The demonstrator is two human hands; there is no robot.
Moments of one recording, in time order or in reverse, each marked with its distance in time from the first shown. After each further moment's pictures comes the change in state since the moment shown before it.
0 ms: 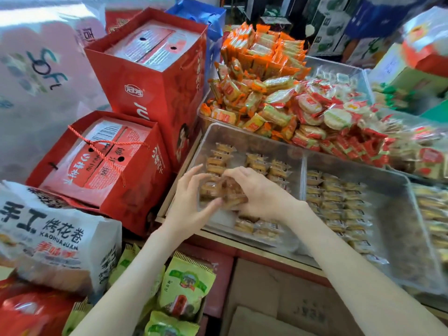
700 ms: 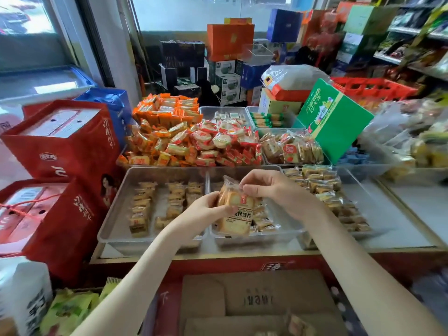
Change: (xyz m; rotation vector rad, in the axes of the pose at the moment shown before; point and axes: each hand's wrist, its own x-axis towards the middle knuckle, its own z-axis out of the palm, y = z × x) left_hand -0.044 0.249 0.097 -0.364 -0.640 -0.132; right_hand -0.287 -0.026 -0.123 0.832 0.439 0.404
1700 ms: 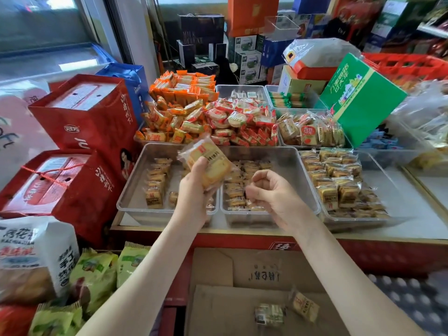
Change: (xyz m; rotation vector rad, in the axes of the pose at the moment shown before) left_hand -0.020 -0.003 0.016 -0.738 0.615 0.022; right_hand -0.019 0.036 0.053 0.531 0.183 0.100
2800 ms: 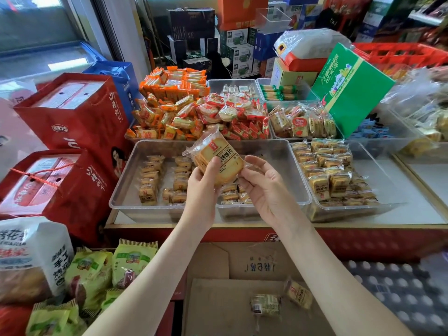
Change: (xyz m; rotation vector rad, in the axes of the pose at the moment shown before) left_hand -0.026 -0.015 0.030 -0.057 -0.079 0.027; right_hand -0.008 0.002 0.005 0.591 0.003 -0.046
